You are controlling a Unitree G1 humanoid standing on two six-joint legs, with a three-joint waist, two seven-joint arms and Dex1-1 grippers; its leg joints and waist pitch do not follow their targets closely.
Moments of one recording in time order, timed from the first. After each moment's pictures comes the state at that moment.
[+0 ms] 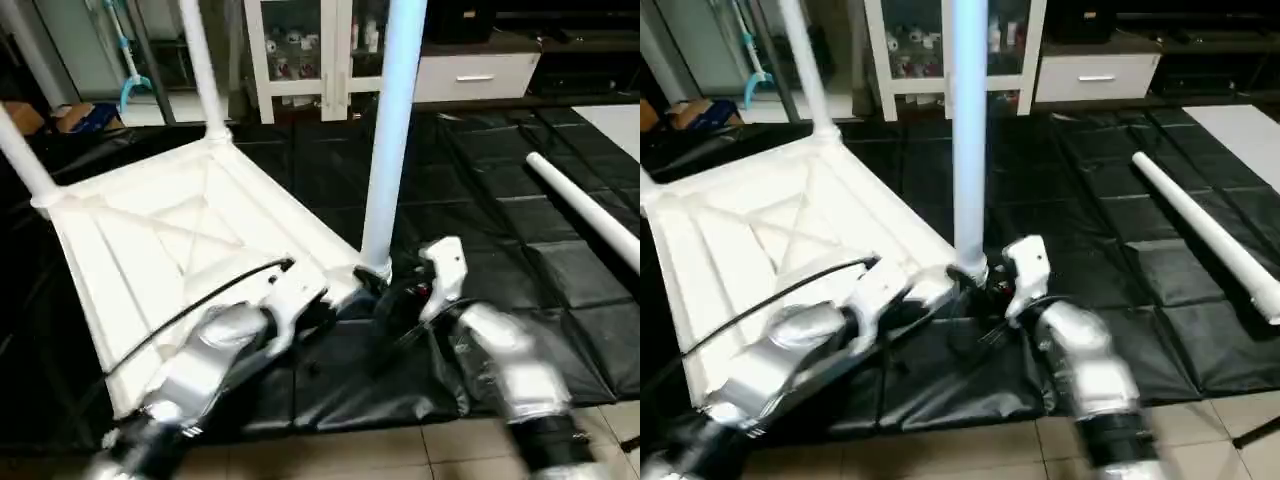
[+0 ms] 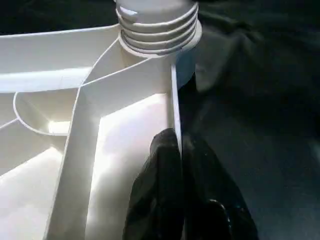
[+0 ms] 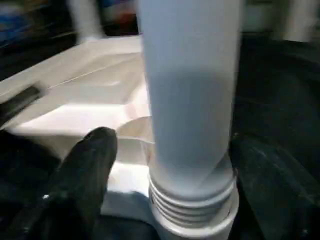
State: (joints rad) left arm -0.28 0.35 -0.37 -0.01 -0.01 0.49 -0.73; right arm -0.31 -0.30 0.08 0.30 0.29 0.12 0.85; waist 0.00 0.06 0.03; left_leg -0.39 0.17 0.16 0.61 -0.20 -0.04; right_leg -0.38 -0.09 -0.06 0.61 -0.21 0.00
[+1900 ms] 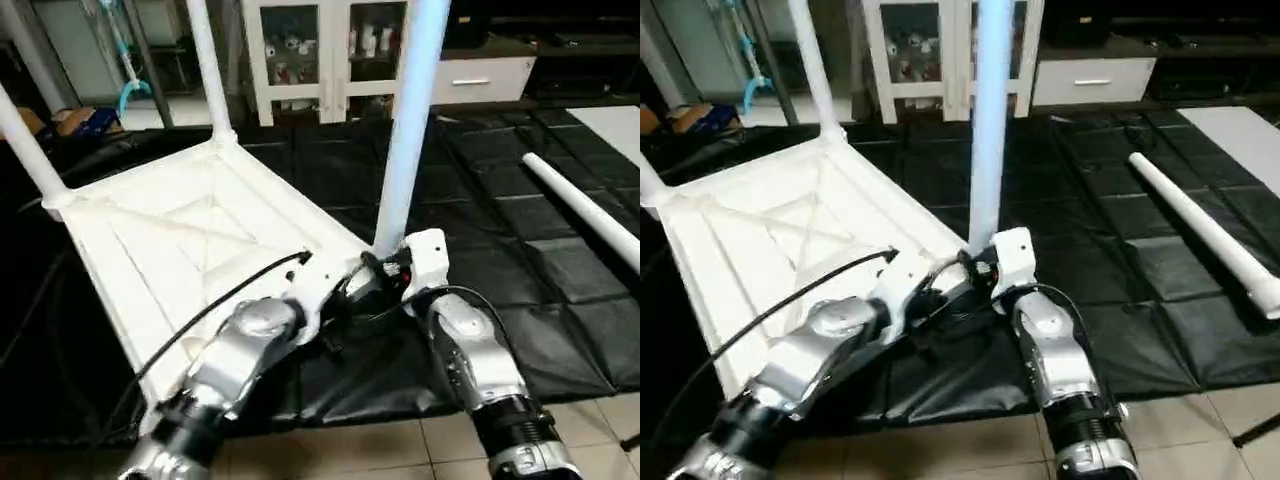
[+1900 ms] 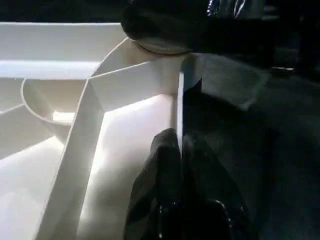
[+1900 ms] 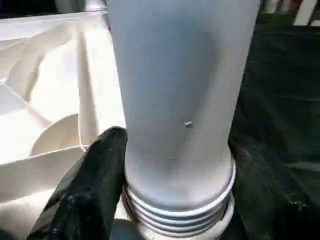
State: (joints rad) left arm -0.40 0.12 -0.34 0.19 0.01 0.57 -0.49; right arm -0.39 -0.06 0.05 0.50 0.07 0.06 0.26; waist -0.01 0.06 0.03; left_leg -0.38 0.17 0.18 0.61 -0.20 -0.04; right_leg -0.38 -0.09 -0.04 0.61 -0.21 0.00
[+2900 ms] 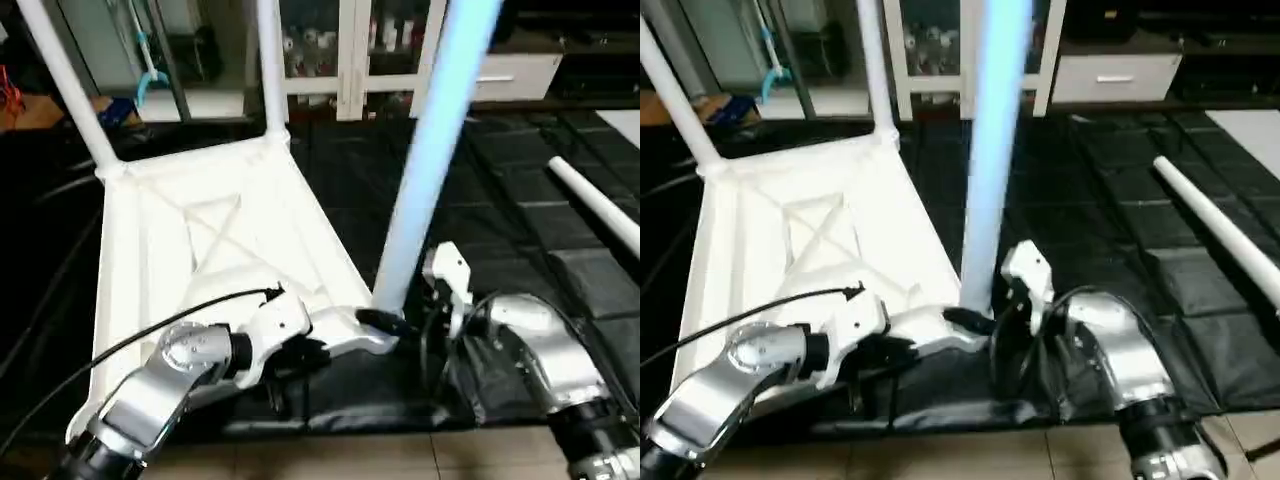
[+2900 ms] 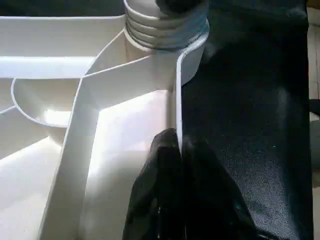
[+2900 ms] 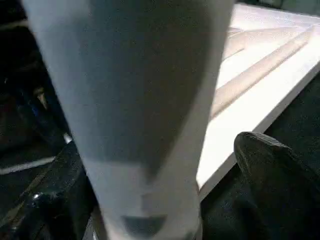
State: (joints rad) left arm -0.21 0.48 -0.40 -0.11 -0.09 0.46 -0.89; right arm -0.34 -0.41 0.17 0.33 0.24 0.10 1.07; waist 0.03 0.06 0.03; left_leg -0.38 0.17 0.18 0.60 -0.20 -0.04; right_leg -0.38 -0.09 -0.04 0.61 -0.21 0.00
